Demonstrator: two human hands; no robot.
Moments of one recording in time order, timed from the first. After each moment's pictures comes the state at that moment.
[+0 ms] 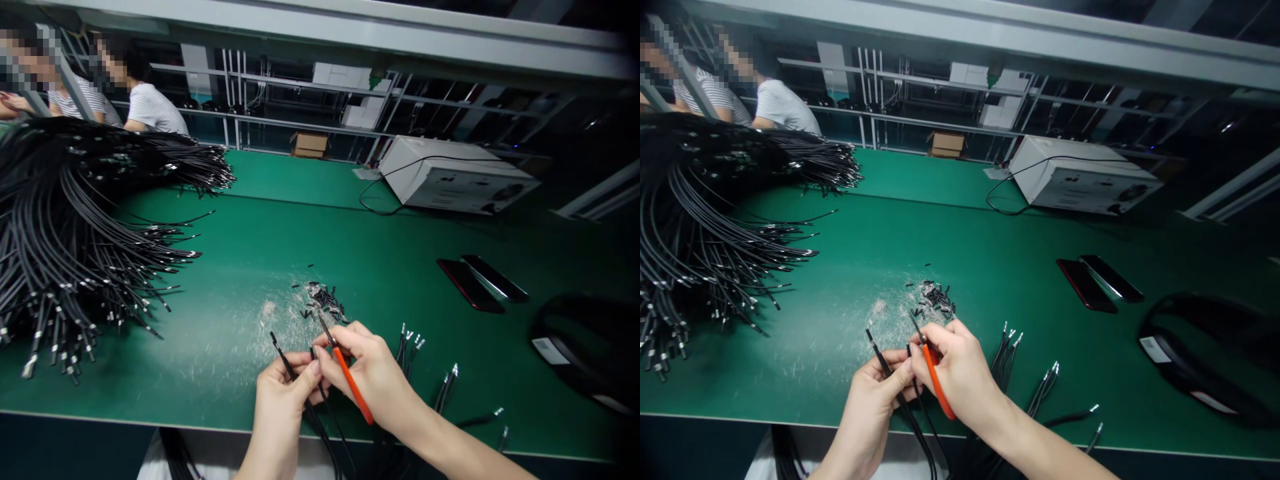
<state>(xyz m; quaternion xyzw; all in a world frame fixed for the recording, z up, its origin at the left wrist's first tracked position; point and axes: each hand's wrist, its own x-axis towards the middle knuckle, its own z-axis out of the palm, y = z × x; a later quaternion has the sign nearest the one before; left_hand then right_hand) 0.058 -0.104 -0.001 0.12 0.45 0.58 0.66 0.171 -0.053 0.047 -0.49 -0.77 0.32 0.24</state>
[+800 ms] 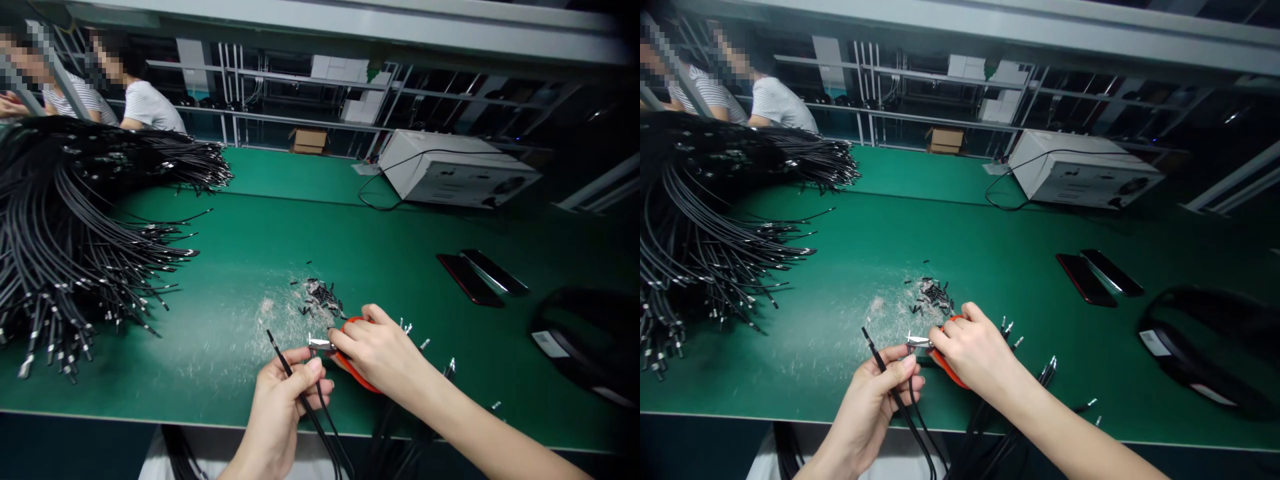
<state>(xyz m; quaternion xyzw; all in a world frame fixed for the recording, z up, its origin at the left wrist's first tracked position) 0.054 -0.103 0.006 0.06 0.48 0.52 0.71 0.208 -0.027 0.036 -0.29 -0.95 -0.14 0.02</state>
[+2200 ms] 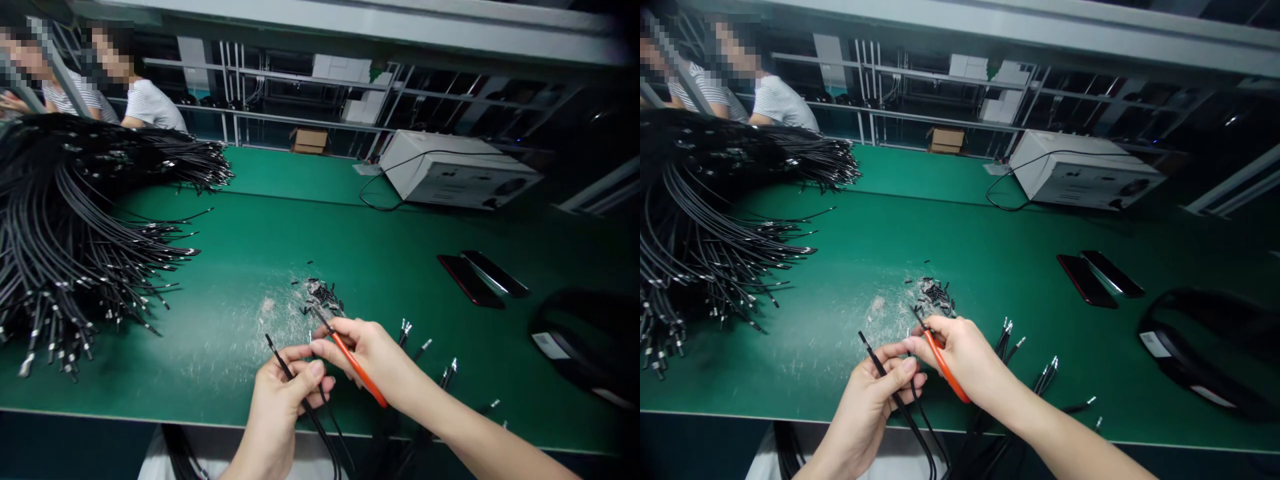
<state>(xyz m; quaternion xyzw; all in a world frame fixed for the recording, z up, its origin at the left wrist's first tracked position) 0.053 -0.103 0.006 0.09 0.46 0.54 0.69 0.183 -0.036 0.050 -0.47 -0.80 0.34 0.14</state>
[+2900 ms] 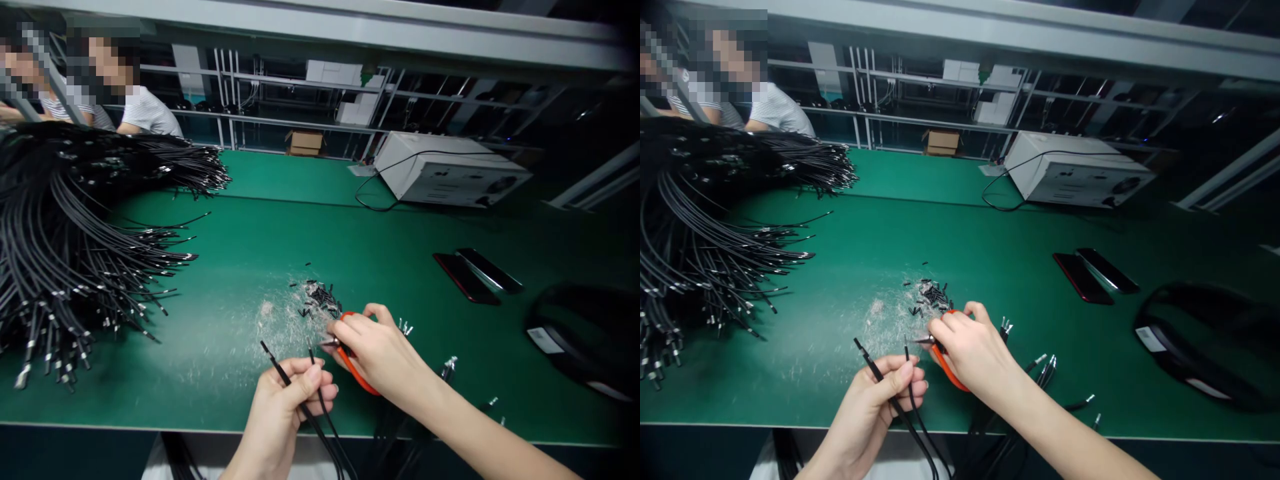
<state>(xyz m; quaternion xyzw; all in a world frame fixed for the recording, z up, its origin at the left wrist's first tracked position) 0.049 -0.105 0.010 0.07 0.45 0.50 0.74 0.203 -0.030 0.040 -0.36 -0.92 -0.04 0.12</state>
